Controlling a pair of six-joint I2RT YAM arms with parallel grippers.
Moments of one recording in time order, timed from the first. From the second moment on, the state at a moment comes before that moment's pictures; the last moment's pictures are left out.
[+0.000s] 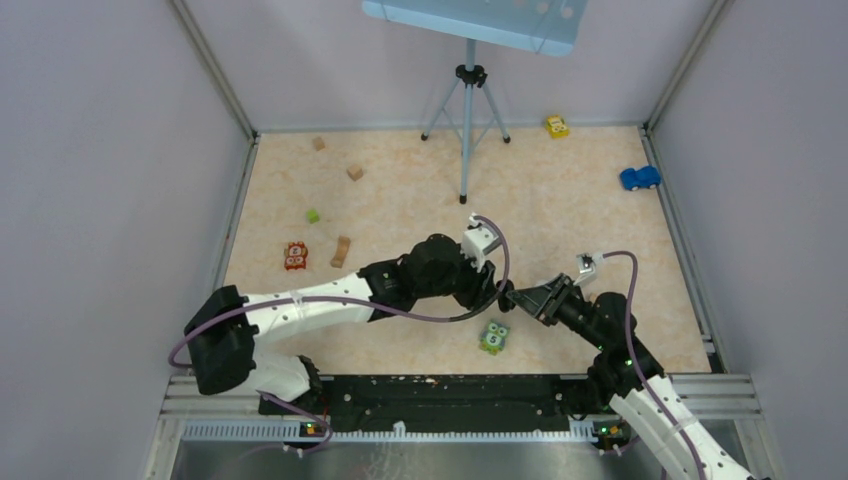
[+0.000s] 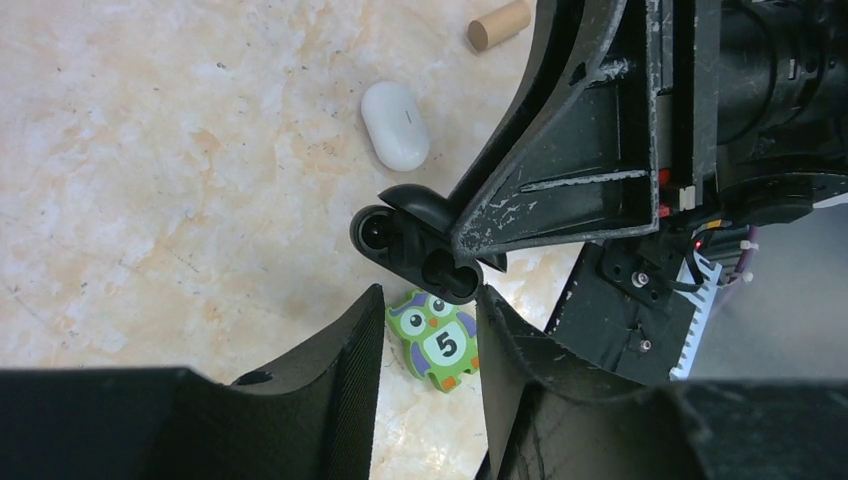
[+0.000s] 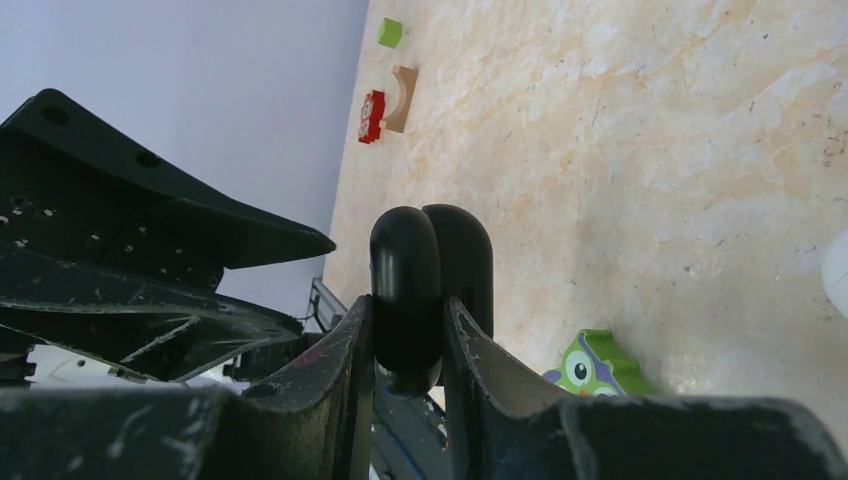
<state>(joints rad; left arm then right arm) -1.08 1.38 0.95 0.00 0.12 -0.29 0.44 0.22 0.07 -0.01 -0.33 1.07</state>
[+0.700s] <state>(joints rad) -1.08 1.48 0.99 0.04 0.07 -0.30 0.44 0.22 0.07 0.01 -0.33 1.08</state>
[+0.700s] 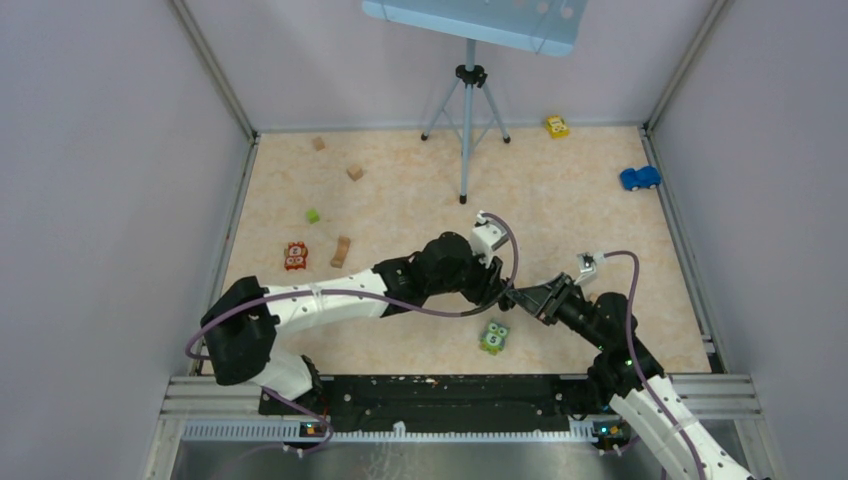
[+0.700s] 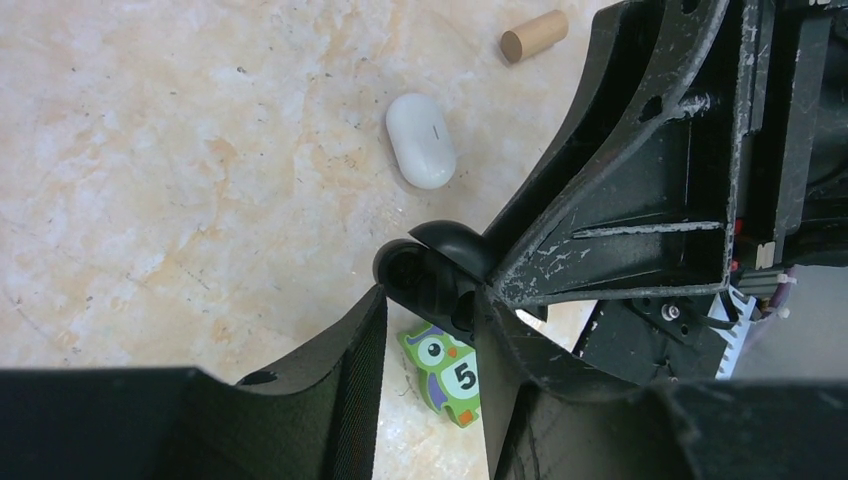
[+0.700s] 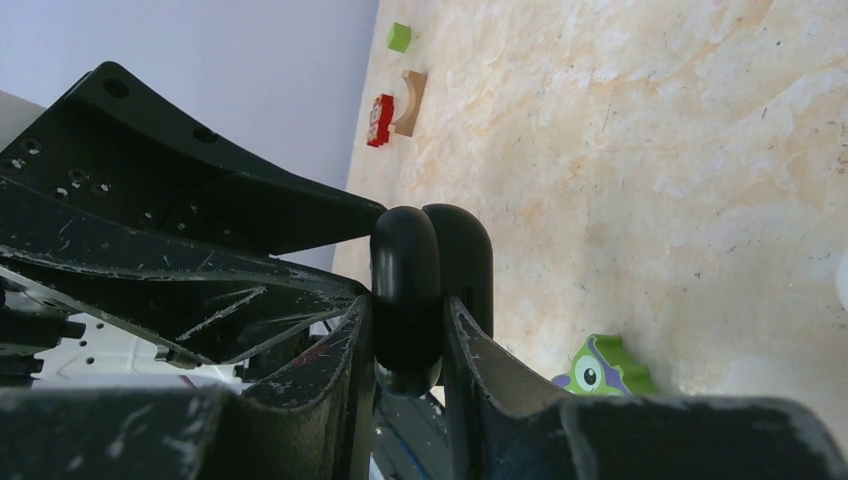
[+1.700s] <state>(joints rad) -1.04 1.54 1.05 -0.02 0.10 -0.30 0.44 0.20 0.07 -0.02 -0.32 1.08</state>
